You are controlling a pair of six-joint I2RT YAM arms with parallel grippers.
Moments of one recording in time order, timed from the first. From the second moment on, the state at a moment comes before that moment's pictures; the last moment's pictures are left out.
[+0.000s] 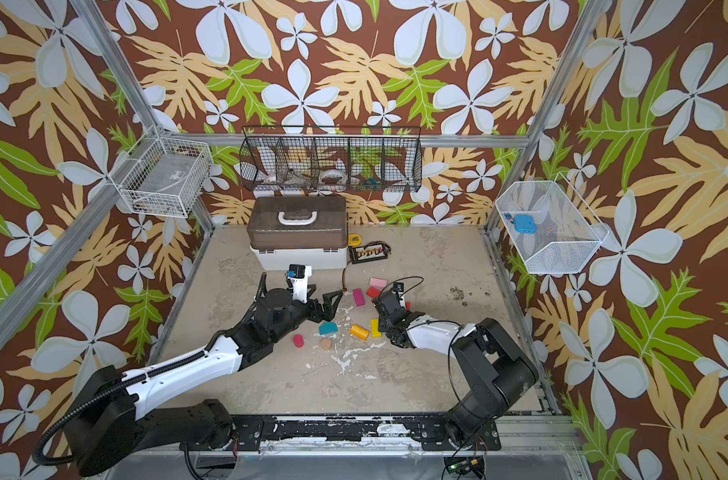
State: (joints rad) left arm -0.75 1.23 0.68 0.27 -0.12 -0.45; right arm 0.59 1.59 0.73 -0.13 0.39 0.59
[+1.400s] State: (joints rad) left arm -0.75 1.23 0.68 0.27 -0.12 -0.45; right arm 0.59 1.61 0.73 -0.14 0.44 0.61
